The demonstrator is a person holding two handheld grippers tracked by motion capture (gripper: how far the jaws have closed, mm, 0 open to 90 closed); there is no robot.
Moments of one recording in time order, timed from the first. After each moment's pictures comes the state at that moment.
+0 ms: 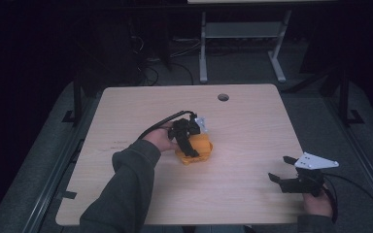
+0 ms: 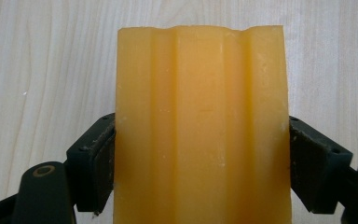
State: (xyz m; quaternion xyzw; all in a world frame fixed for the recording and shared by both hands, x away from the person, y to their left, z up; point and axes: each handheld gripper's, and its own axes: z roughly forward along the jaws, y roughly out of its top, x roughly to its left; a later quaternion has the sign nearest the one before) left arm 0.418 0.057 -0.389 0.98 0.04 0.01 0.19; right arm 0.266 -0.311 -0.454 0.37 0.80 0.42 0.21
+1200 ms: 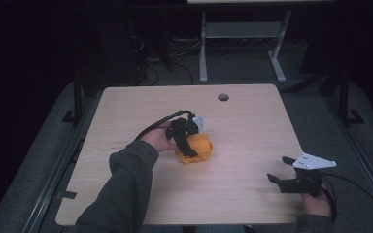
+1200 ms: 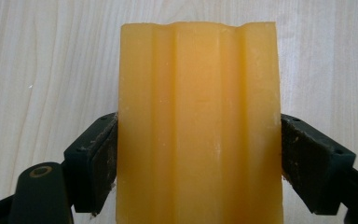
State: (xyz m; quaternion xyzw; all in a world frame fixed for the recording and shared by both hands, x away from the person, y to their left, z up) left arm 0.413 0.063 -0.382 0.98 0.04 0.02 0.19; right arm 0.267 -0.307 -0.455 0.37 0.81 0.42 0.20
